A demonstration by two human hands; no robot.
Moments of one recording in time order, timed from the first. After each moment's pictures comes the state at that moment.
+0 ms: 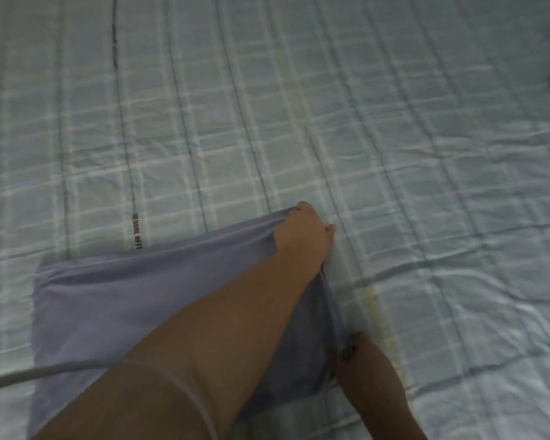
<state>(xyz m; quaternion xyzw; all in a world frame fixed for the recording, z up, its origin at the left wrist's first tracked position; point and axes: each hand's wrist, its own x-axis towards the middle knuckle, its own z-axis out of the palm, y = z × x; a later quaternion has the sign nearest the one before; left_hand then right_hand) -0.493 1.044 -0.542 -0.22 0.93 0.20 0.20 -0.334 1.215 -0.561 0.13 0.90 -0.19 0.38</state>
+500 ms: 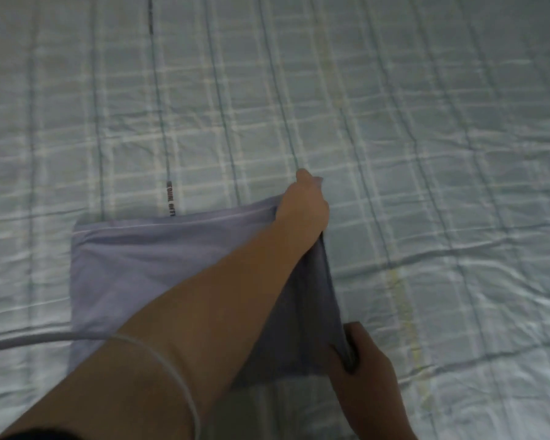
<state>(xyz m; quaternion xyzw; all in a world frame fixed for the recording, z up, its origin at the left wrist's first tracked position) -0.467 0.977 -0.521 -0.25 0.89 0.37 0.12 -0.287 1.157 -0.478 0.05 0.89 -0.36 0.29</state>
